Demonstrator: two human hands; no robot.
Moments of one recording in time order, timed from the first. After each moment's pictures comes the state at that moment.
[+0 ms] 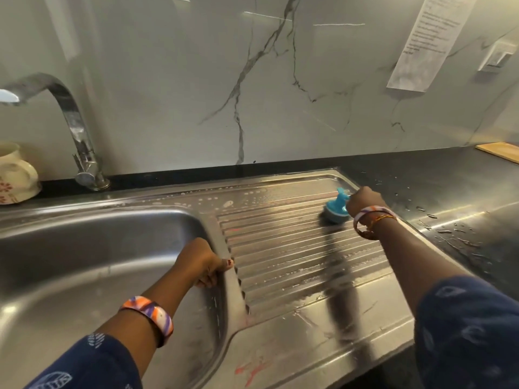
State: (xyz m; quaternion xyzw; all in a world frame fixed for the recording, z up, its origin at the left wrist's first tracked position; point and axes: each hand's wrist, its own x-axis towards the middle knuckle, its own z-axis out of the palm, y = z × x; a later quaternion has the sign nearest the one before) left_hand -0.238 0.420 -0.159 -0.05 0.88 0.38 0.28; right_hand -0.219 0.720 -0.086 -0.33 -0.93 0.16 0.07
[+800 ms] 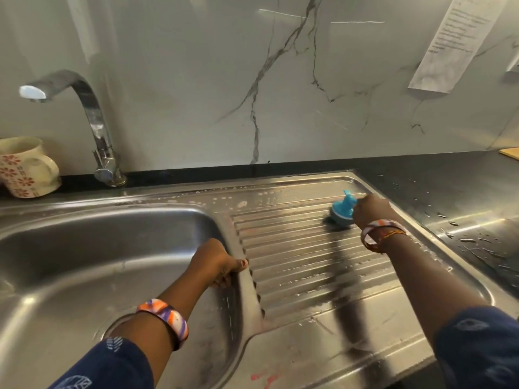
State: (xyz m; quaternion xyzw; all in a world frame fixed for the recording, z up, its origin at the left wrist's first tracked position) left_hand -0.243 0.417 -0.165 -0.04 0.88 0.39 0.26; right_hand -0.227 0.703 -0.100 -0.29 -0.95 0.08 0.07
